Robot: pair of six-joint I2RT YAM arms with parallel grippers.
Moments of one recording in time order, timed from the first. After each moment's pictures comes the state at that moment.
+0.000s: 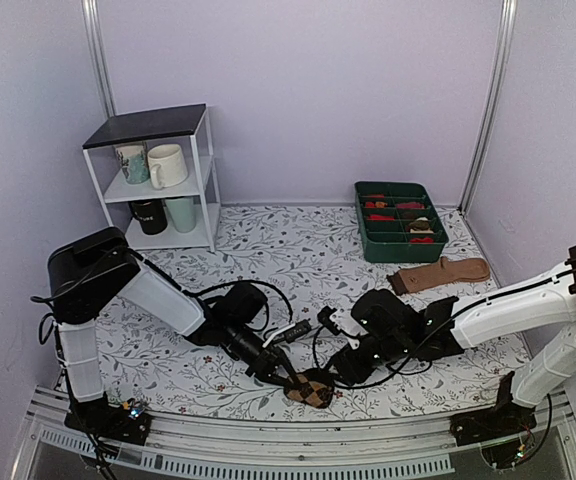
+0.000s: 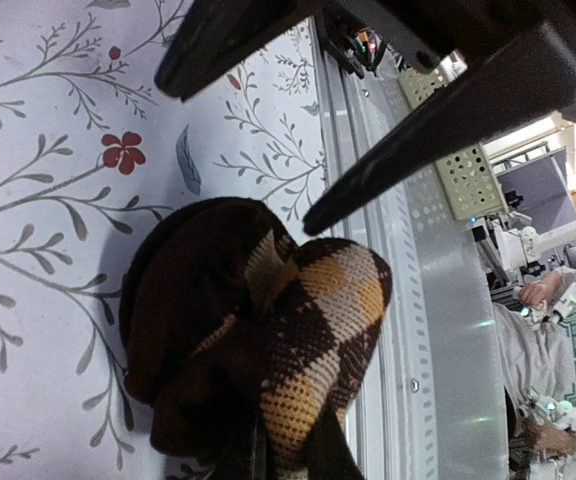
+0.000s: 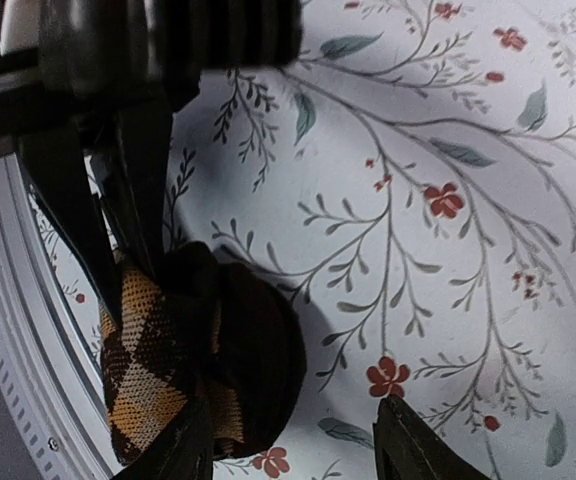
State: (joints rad) left arm -0.92 1.98 0.81 0.26 0.99 -0.14; right arm 1.12 1.49 0.72 -0.11 -0.06 0.36
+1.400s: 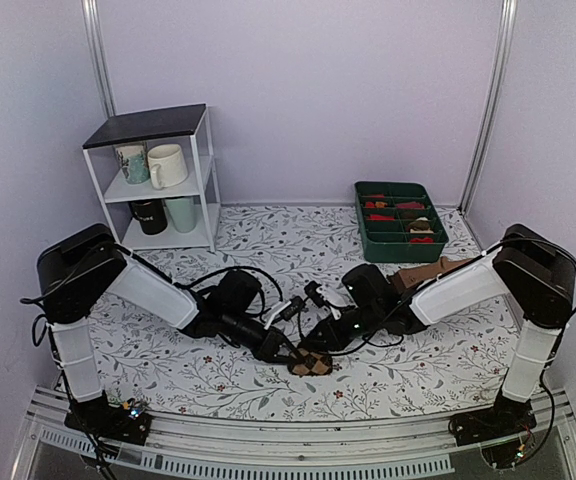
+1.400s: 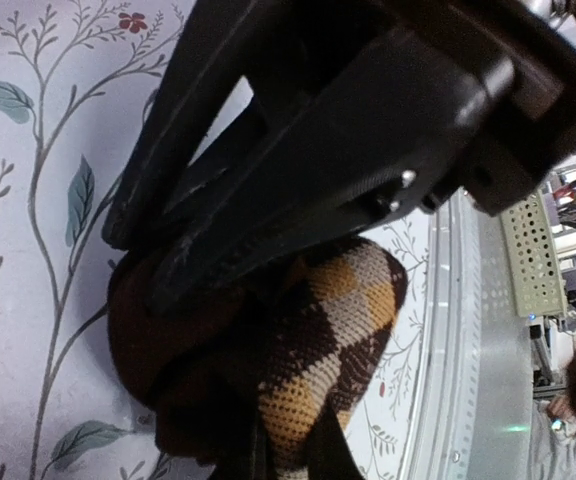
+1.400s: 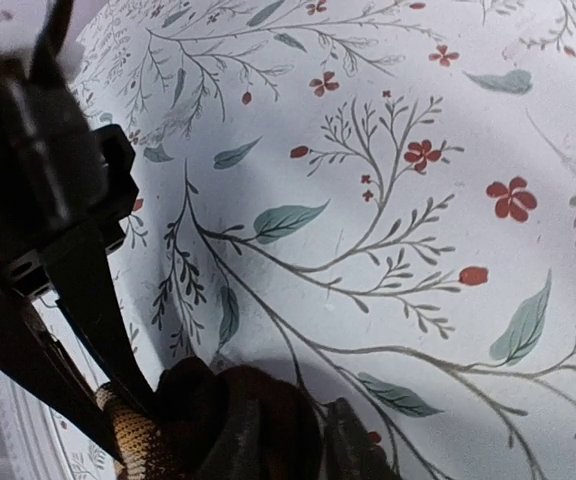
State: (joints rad) left arm -0.87 1.92 0.82 0.30 0.72 -0.31; right arm 0.89 1.84 0.84 0.22 -0.37 0.28
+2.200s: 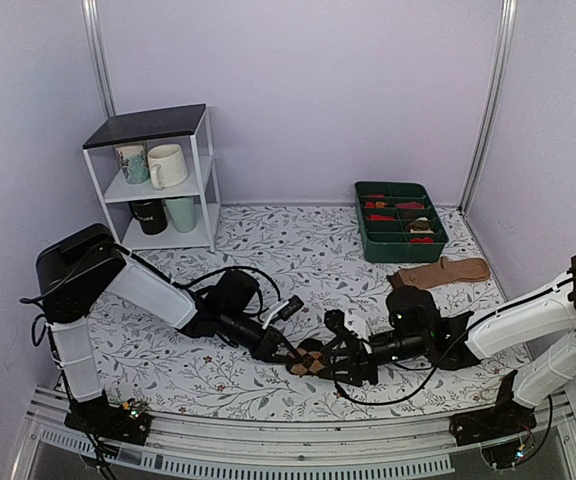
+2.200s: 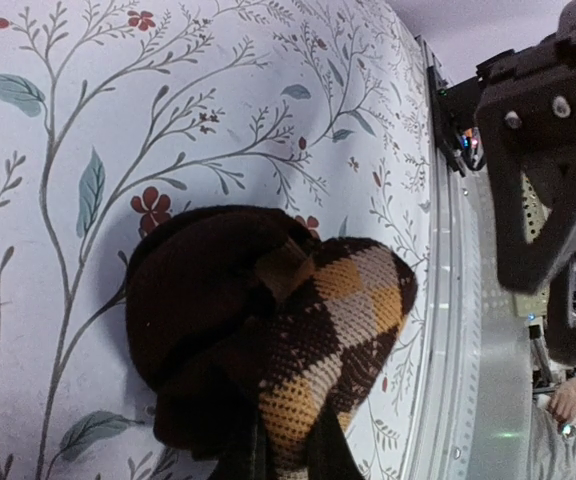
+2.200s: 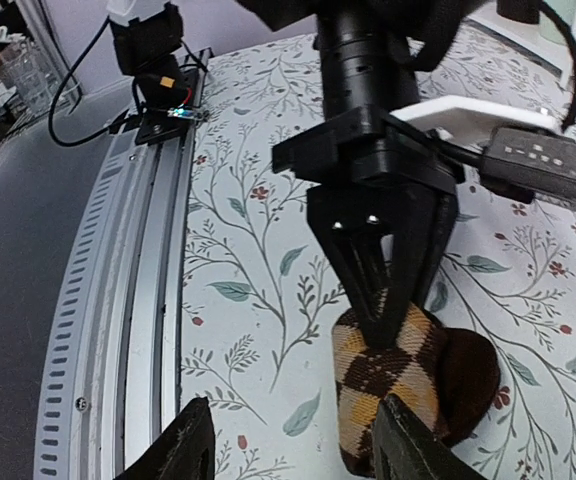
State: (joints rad) left arm -0.86 1.92 0.80 0.31 0.73 -0.31; right arm 1.01 1.44 0.48 0.47 -0.46 -0.03
